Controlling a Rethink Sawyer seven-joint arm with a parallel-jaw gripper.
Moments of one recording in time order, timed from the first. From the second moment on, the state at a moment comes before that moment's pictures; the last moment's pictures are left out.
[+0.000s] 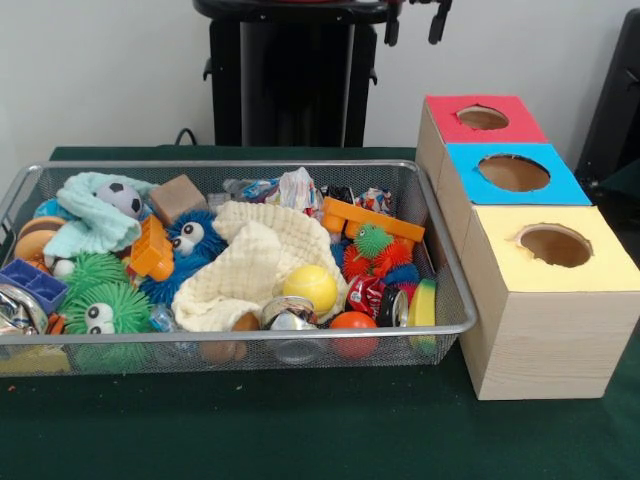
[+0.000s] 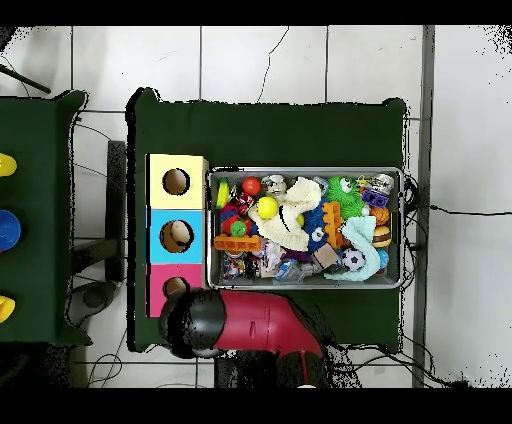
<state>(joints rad) -0.14 -0.99 0.04 2.11 -0.03 0.81 1.57</state>
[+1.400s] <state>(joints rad) -0.27 -0.92 0.05 2.00 -0.10 0.86 1.57</state>
